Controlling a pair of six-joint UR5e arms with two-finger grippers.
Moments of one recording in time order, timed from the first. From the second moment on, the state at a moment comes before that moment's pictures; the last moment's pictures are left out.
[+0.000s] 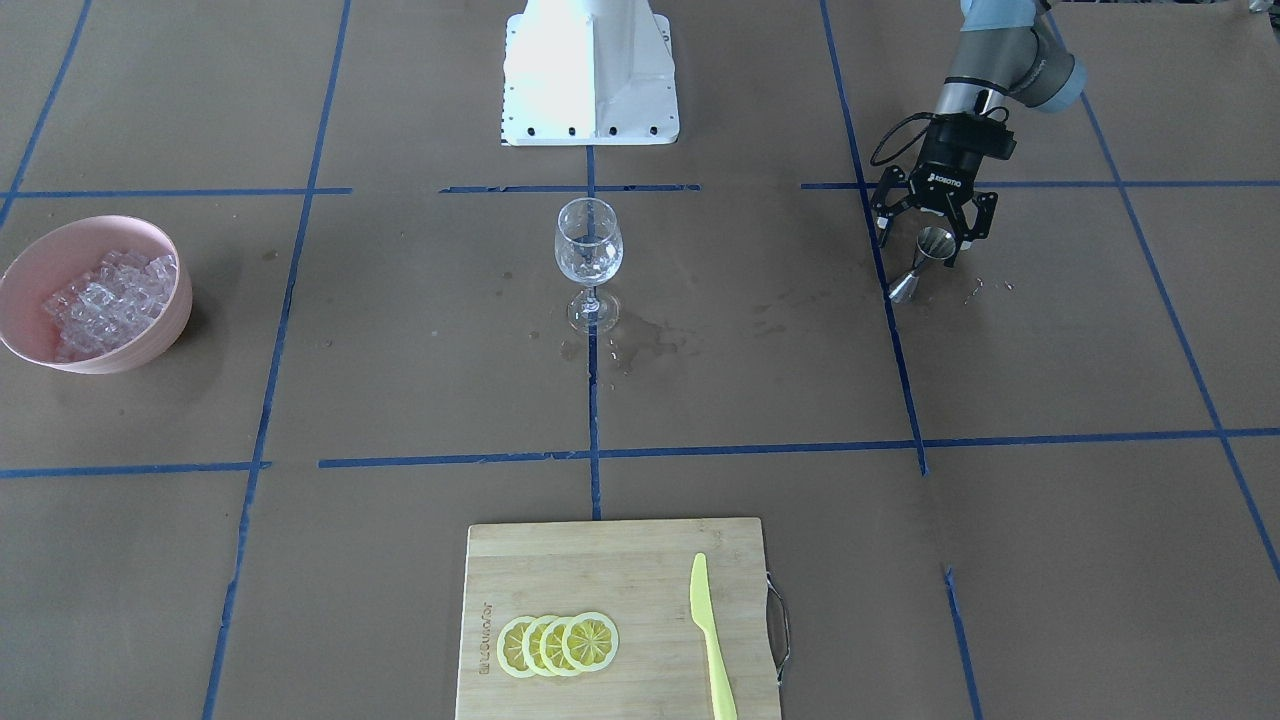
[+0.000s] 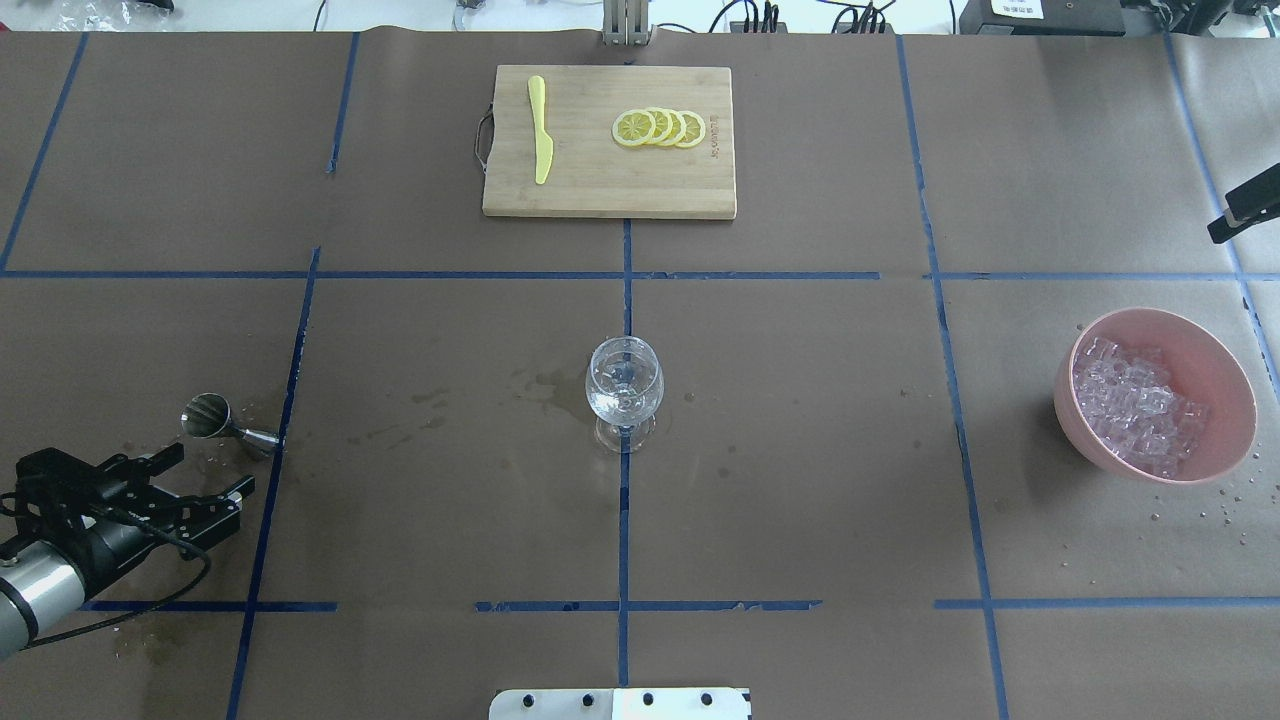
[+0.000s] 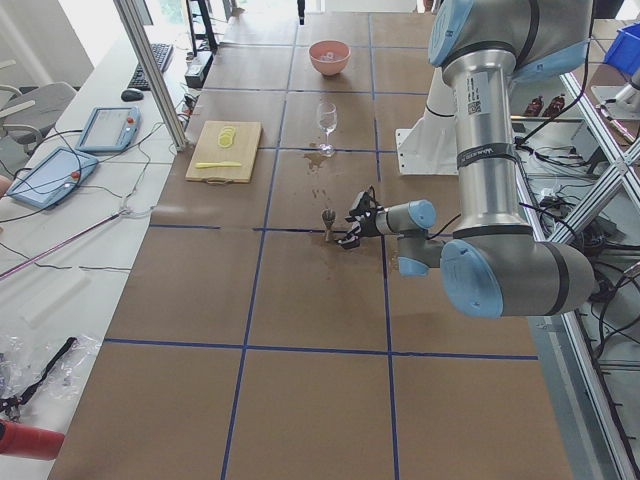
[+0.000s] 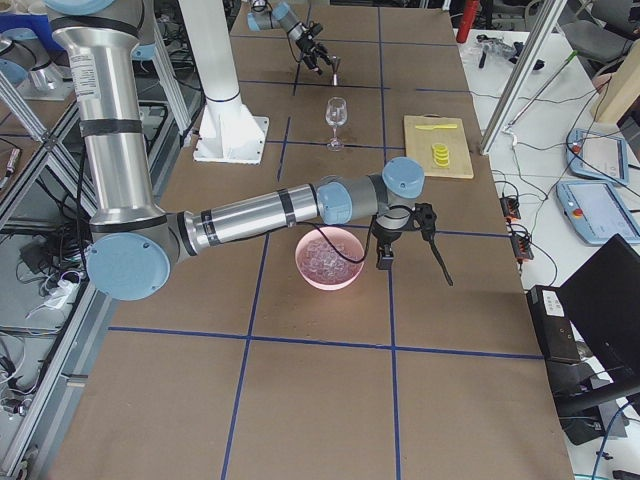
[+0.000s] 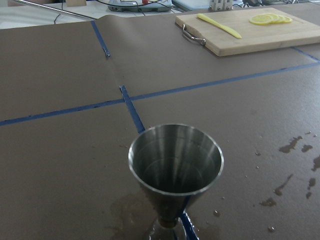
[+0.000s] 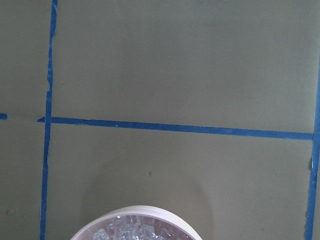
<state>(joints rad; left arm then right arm) -0.15 -1.23 -1.80 -2.93 -1.00 -0.94 1.35 -1.46 1.75 -1.61 2.42 0.28</state>
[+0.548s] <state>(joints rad) -0.37 -1.09 -1.81 -2.93 -1.37 -0.68 1.26 -1.49 1.81 -1.60 2.41 0.39</state>
